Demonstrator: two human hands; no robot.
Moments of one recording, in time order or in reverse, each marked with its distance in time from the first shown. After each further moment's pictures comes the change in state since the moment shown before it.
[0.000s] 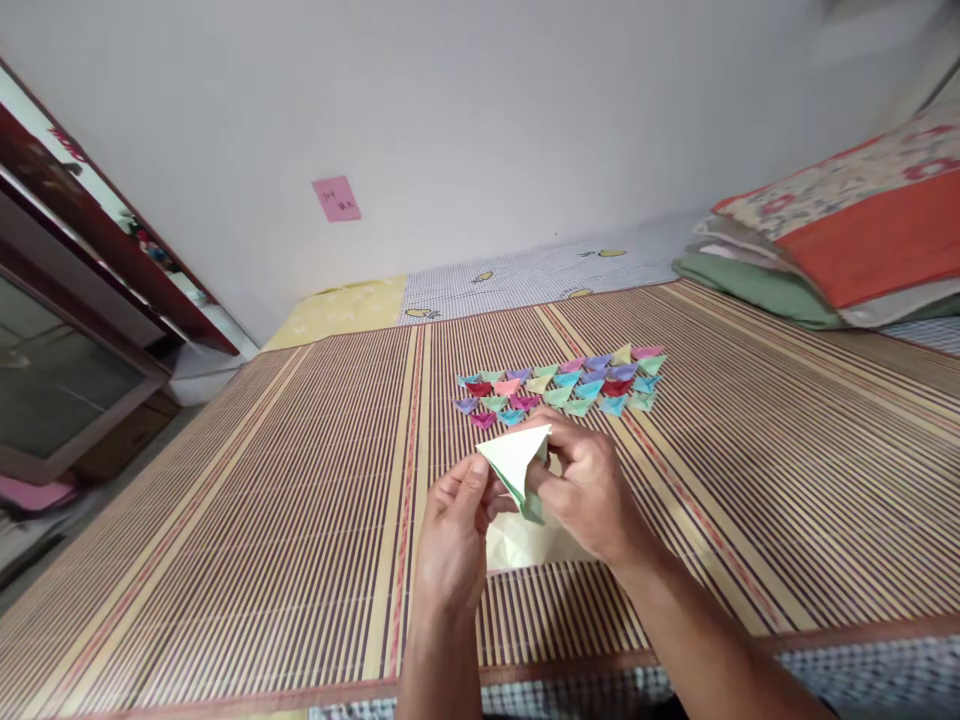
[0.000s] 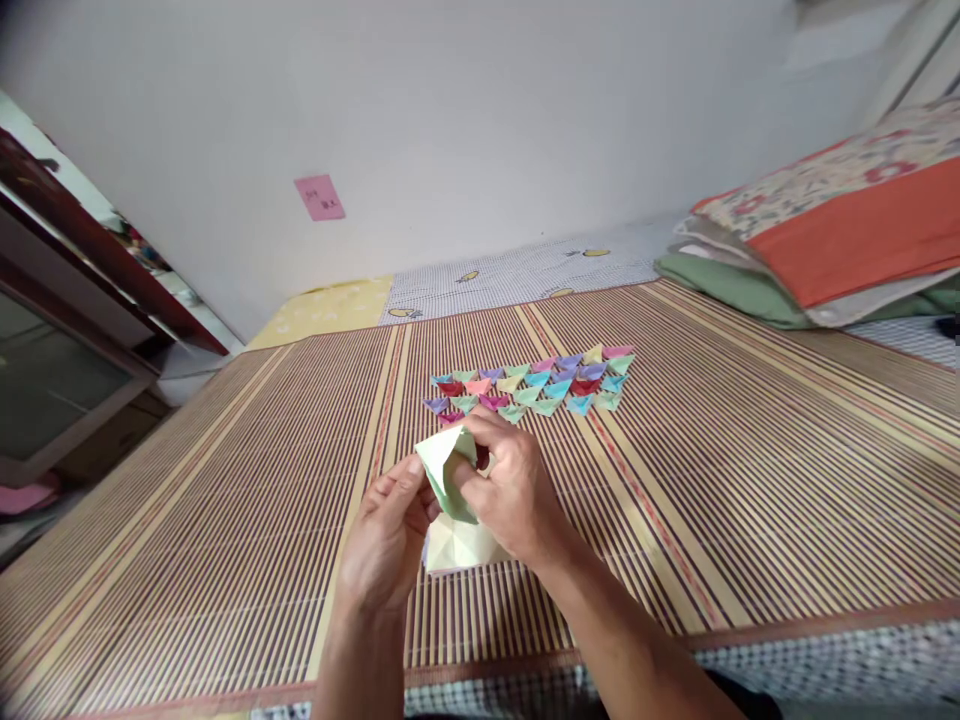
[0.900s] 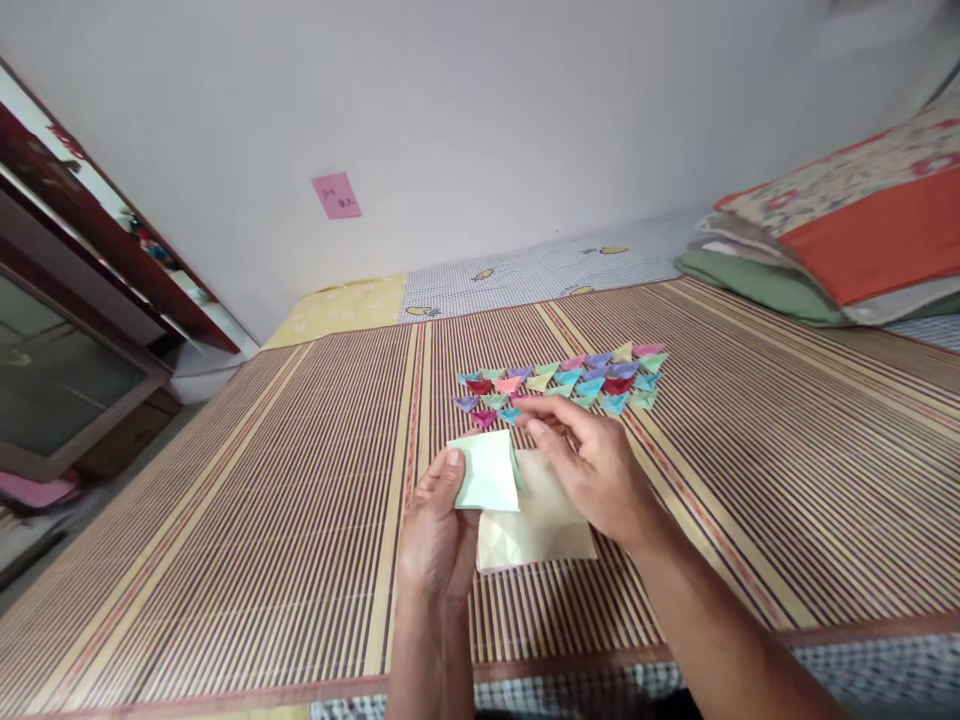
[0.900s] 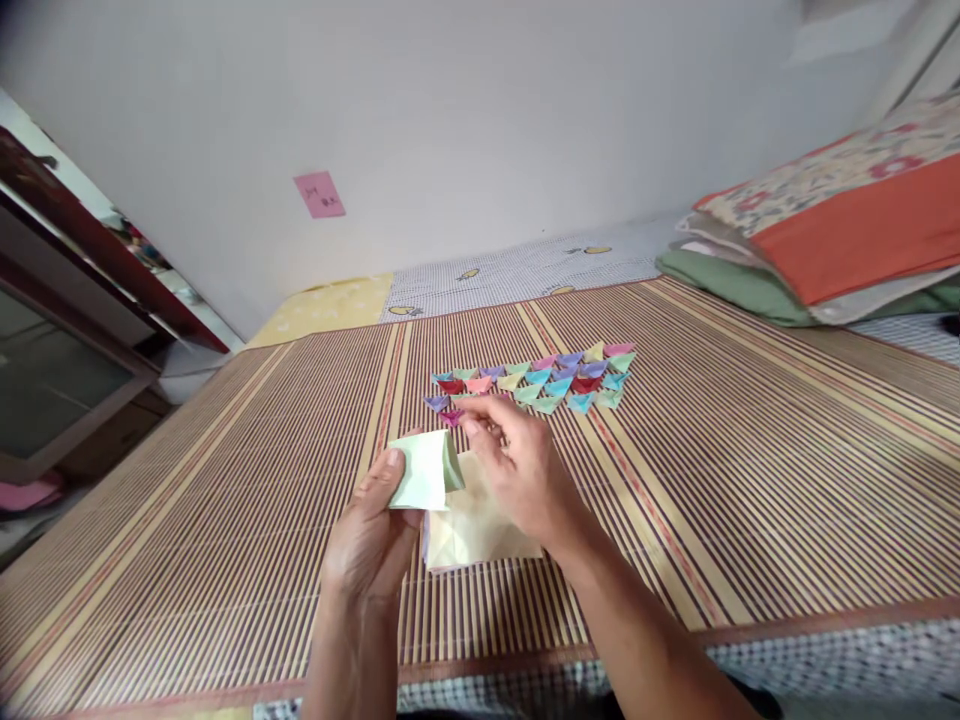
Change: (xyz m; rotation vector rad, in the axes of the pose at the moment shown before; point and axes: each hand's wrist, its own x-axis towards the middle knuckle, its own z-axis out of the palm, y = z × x) left_hand 0.006 0.005 -0.008 -0.148 0.161 -0.008; right_hand 0.004 0.007 -0.014 -0.081 -0.039 -0.004
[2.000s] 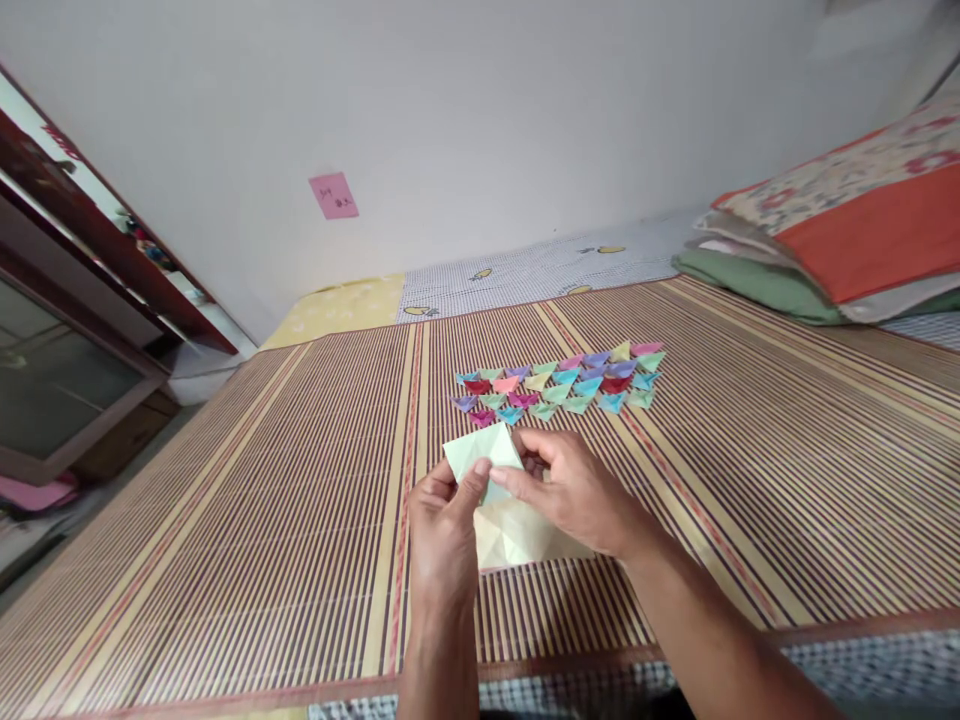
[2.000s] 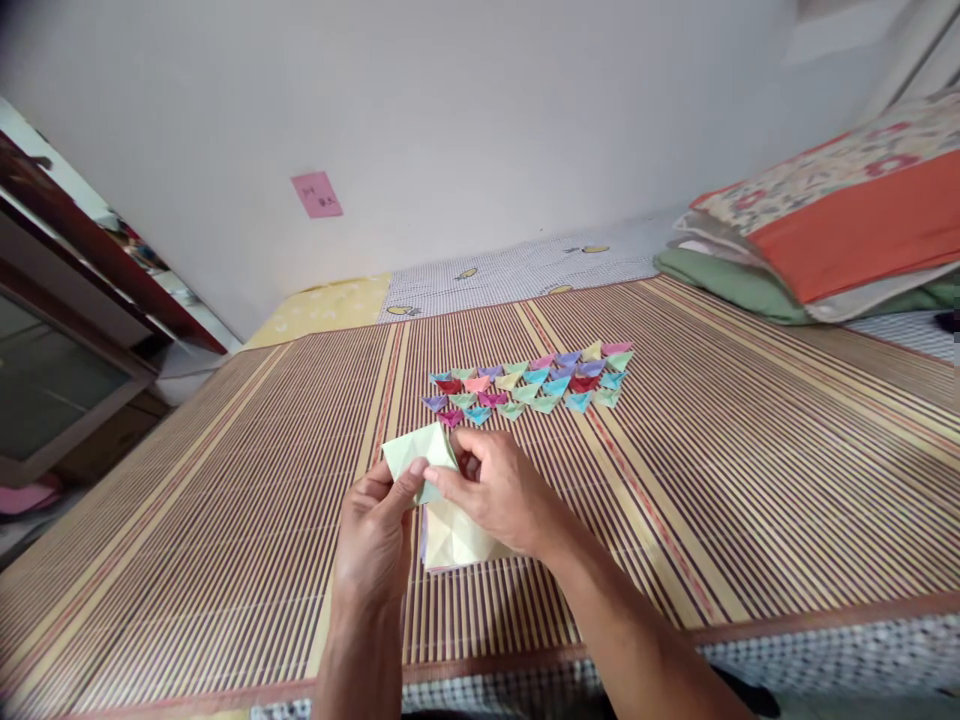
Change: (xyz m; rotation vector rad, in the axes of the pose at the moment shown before) left_hand -0.005 -0.008 0.000 0.233 -0.031 0.117; right_hand -0.004 -0.004 0.009 0.151 -0.246 0.234
